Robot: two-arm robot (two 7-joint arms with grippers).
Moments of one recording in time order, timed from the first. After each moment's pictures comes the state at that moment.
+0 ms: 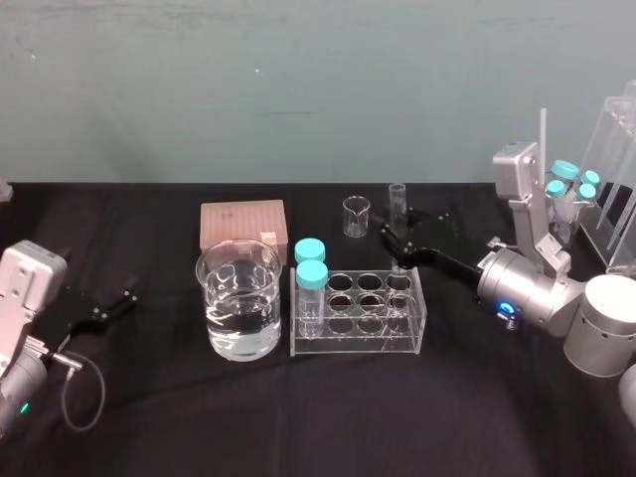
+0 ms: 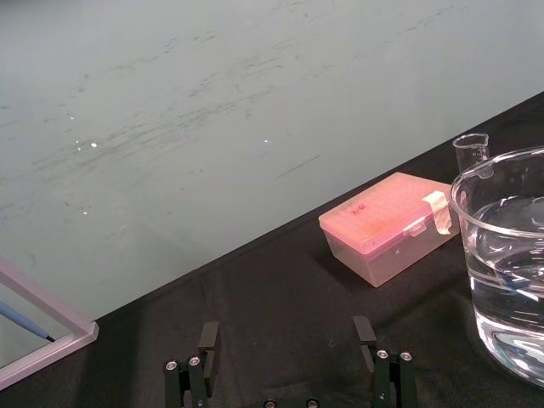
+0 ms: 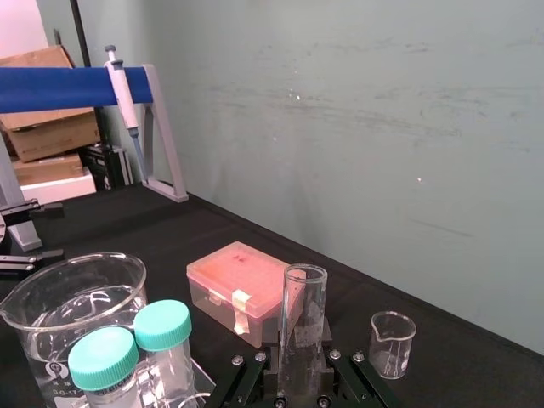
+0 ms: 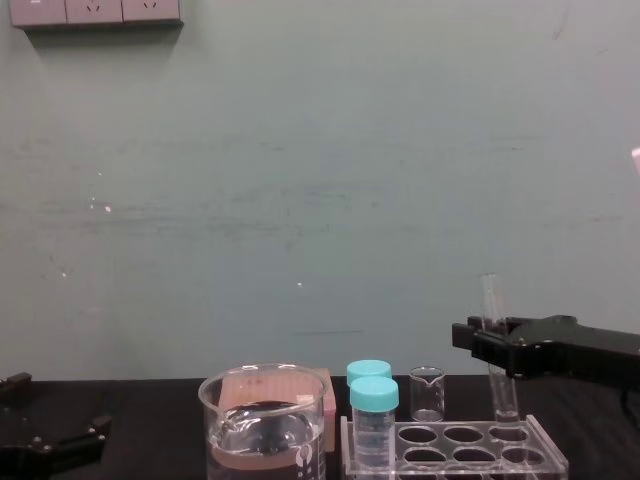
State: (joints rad) left arm -0.20 0.60 0.45 -1.41 -0.25 -0.12 0.03; right arm 0.54 0.35 -0.40 -1.04 0.43 -0.10 0.62
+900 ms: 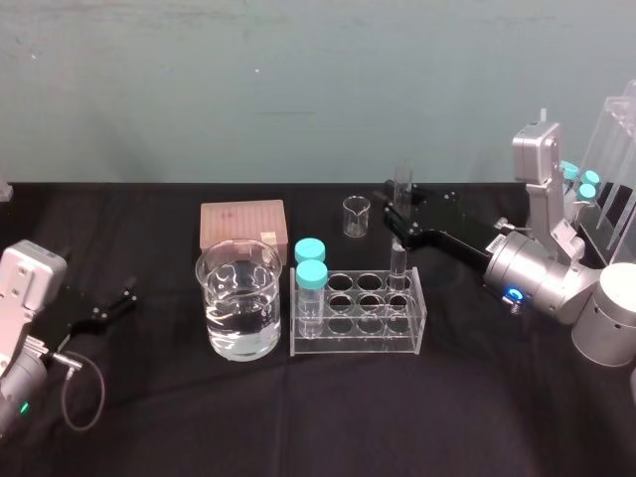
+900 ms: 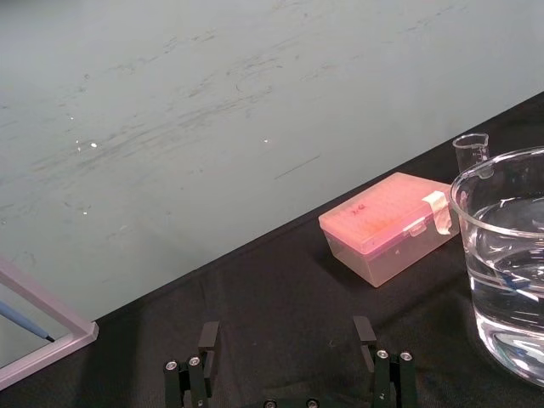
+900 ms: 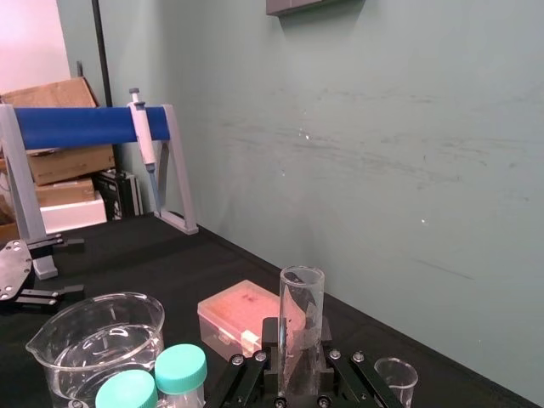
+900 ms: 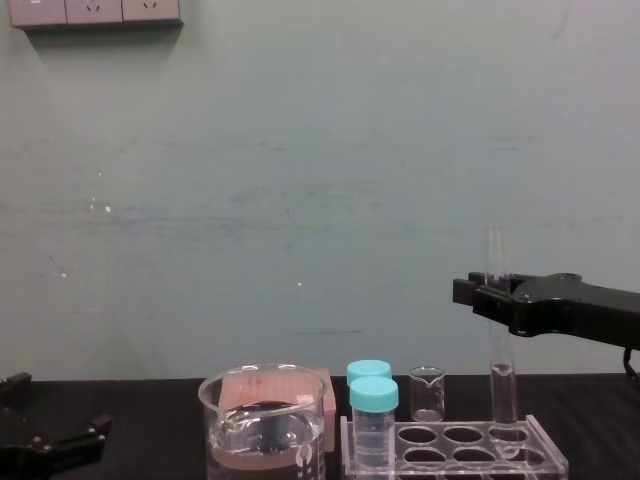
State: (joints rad) left arm -0.20 0.60 0.45 -1.41 -0.25 -0.12 0.03; right arm 0.52 0.37 -0.39 -1.12 0.46 -0.12 0.63
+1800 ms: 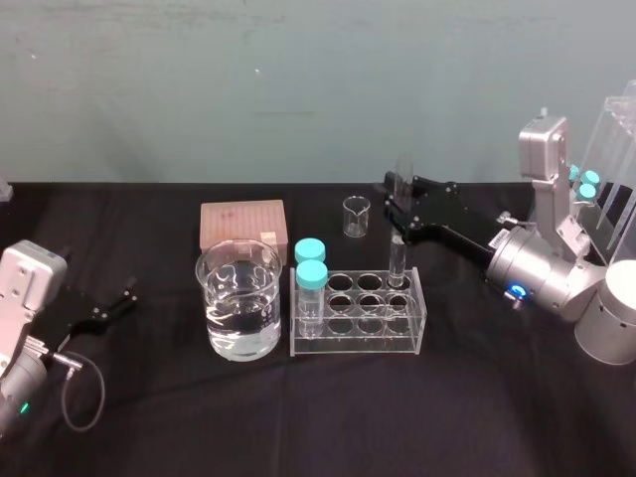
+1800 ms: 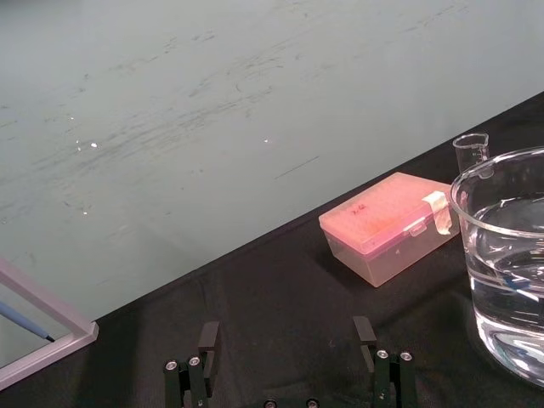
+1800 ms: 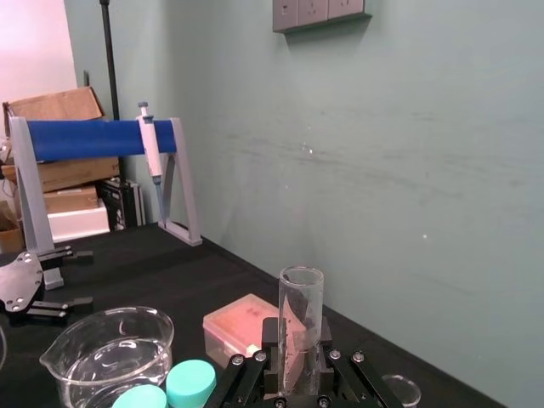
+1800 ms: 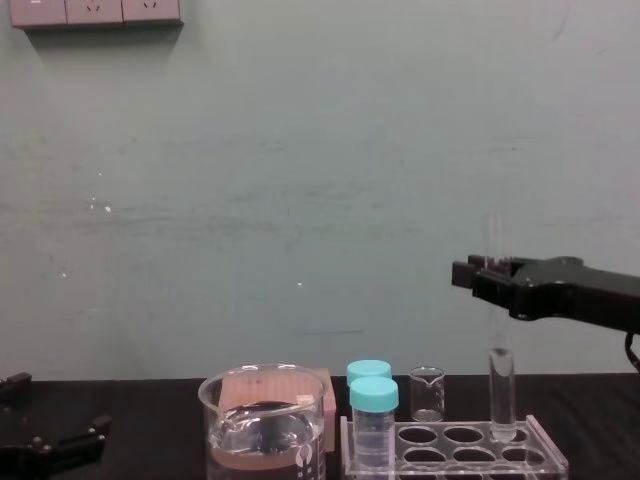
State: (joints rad) left arm -0.20 0.60 0.45 -1.41 -0.25 -0.12 0.03; right arm 0.50 0.39 -0.39 -1.17 0.47 -0.12 0.62
